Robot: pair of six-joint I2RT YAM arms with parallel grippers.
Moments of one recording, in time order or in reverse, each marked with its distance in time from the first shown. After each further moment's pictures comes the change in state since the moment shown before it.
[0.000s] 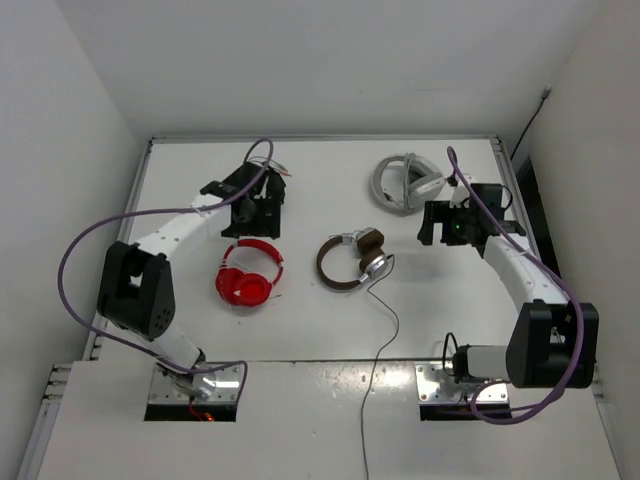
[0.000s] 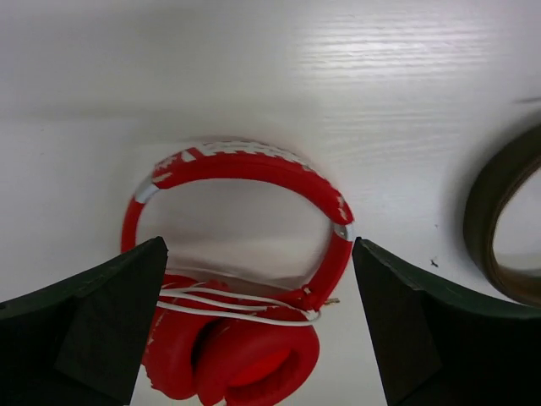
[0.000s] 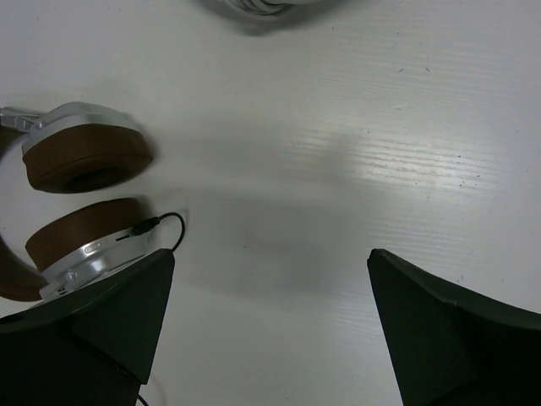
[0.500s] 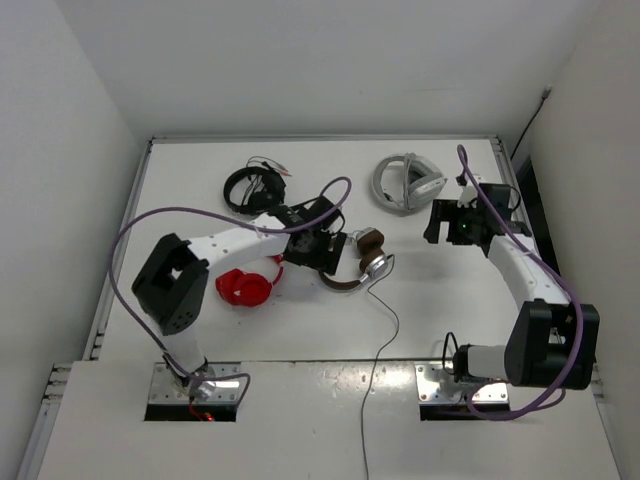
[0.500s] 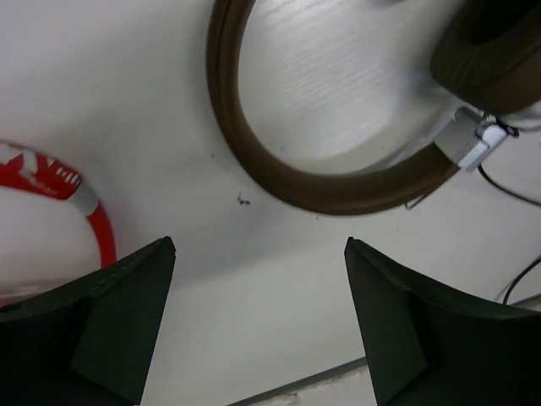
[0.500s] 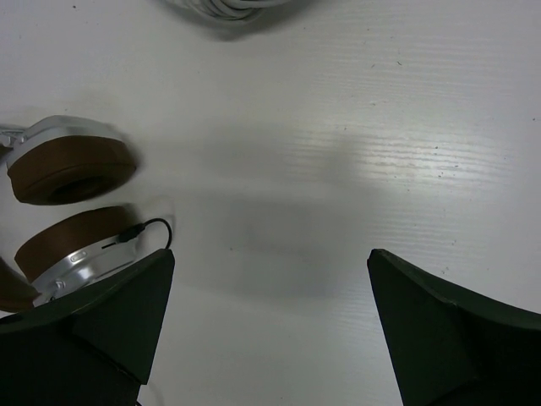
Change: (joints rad) left arm -0.403 0.086 0.020 0.036 0.072 -0.085; right arm -0.046 -0.001 0.000 0.000 -0.005 0.013
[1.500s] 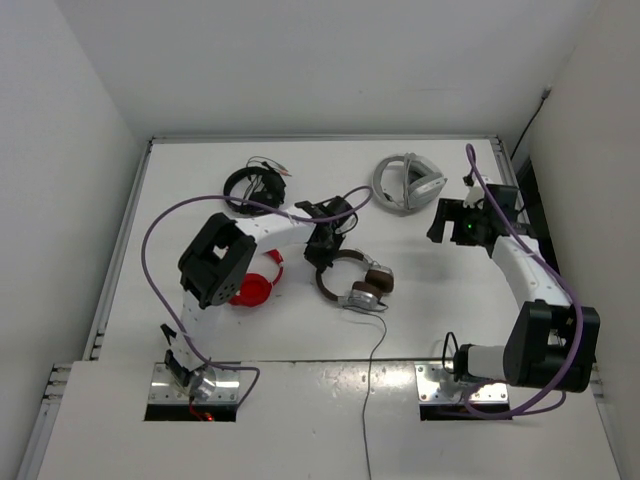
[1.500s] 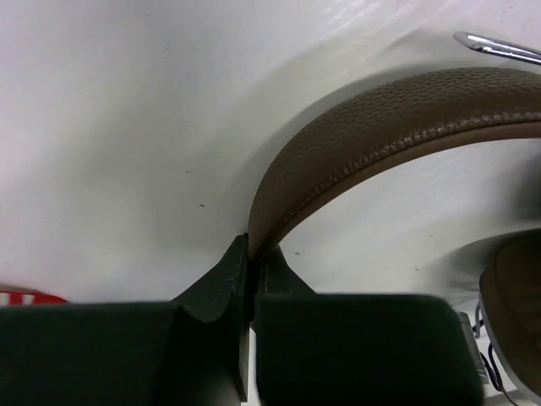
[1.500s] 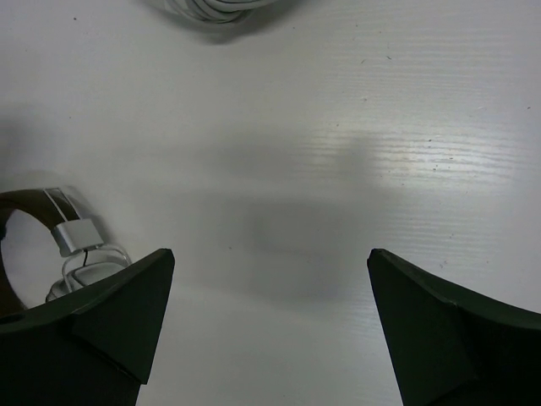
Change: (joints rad) left arm 0.023 0.363 0.213 0.003 0.045 0.150; right arm -0.049 -0.007 -0.002 0.000 -0.036 0.017
